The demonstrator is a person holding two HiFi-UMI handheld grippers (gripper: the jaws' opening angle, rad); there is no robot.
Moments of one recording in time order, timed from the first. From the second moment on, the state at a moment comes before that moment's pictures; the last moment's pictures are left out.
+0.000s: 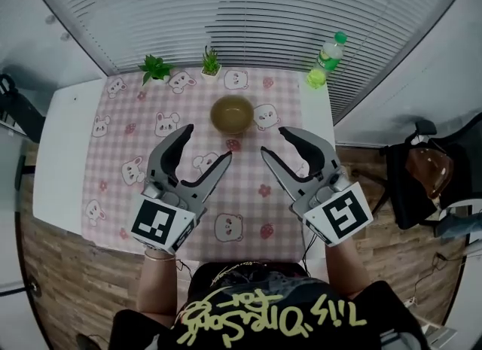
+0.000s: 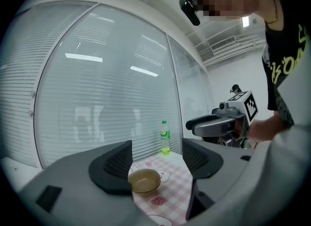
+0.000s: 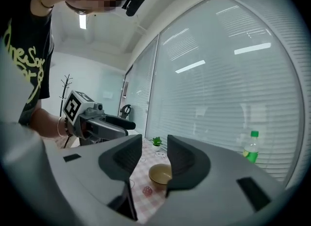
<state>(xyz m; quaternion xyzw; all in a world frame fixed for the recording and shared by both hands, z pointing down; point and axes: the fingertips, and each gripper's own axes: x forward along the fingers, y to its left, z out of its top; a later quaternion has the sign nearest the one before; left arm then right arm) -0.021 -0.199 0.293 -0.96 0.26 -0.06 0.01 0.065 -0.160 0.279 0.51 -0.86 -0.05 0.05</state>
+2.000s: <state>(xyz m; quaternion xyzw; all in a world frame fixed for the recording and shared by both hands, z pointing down) -0.015 -0.134 0.267 -0.94 0.34 0.00 0.02 0.073 -0.104 0.278 0.50 -0.86 -0.06 0.05</state>
